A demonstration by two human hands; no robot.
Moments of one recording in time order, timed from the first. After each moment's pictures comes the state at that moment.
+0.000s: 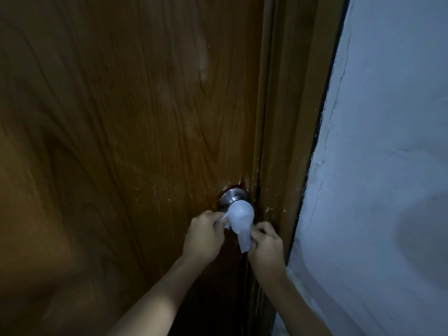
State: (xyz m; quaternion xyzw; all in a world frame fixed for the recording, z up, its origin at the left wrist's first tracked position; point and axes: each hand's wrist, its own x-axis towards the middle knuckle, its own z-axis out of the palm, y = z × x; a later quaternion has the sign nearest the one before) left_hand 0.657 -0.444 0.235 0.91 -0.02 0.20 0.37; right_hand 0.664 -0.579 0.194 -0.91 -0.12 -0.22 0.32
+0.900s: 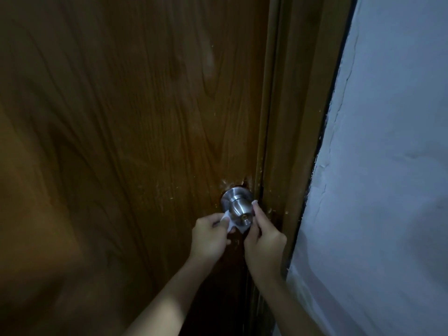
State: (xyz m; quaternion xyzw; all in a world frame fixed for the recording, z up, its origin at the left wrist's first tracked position) left_hand 0.638 -0.466 0.250 0.76 0.10 0.11 0.63; right_hand 0.649 -0.561 0.227 -0.77 -0.07 -0.33 0.54
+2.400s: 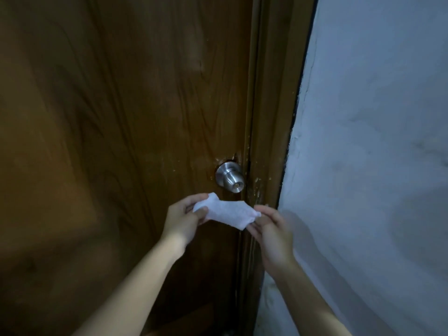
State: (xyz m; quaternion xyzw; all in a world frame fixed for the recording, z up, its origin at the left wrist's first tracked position) left_hand 0.572 -0.426 0.253 0.70 0.08 0.09 0.71; right_hand 0.567 -0.595 0.235 -0.55 0.05 -0.04 0.83
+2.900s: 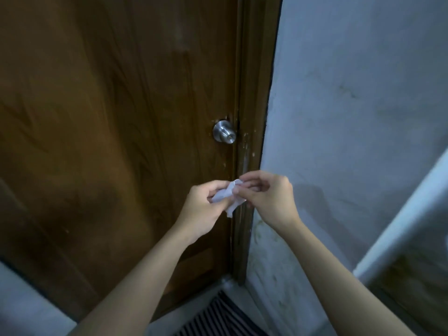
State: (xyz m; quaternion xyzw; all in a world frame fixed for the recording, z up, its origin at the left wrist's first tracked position) left_hand 0.401 -0.446 0.259 0.78 -0.14 0.06 0.60; right_hand 0.412 -0.596 0.267 -0.79 -0.10 -0.17 0.57
